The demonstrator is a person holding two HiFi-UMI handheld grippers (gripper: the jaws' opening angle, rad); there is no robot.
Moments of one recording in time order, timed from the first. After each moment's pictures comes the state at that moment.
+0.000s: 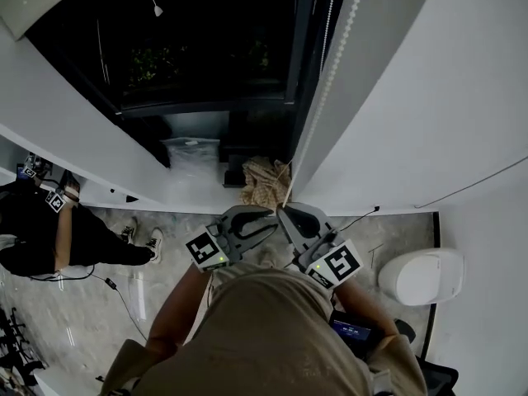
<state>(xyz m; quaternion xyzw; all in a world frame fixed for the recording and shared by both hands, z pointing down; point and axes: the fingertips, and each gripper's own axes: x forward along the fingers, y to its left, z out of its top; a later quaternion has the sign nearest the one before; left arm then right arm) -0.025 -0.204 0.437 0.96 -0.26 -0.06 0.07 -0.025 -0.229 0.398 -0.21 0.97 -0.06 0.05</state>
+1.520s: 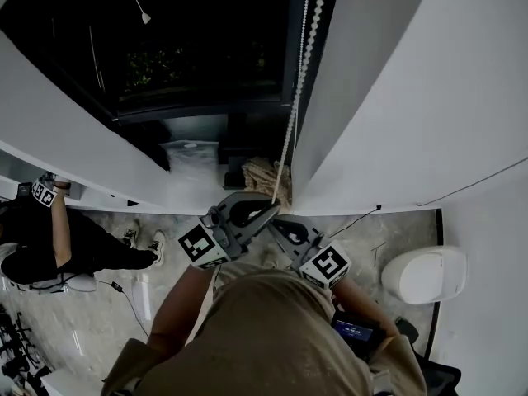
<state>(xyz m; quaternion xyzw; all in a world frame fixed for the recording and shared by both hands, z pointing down) -0.025 -0.245 0.369 0.95 -0.28 -0.10 0.02 -0.041 -0.216 0.456 -0.15 0.98 -0.08 -0.02</state>
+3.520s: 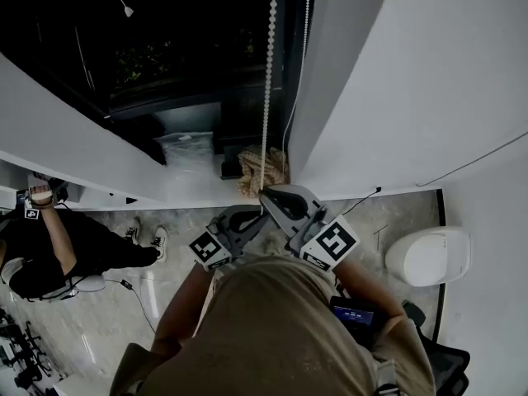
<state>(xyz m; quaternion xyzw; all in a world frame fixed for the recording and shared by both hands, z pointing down) -0.023 -0.204 0.504 0.96 -0.27 -0.01 0.08 -0.044 -0.238 0.394 -0.17 0.98 -0.07 0.06</state>
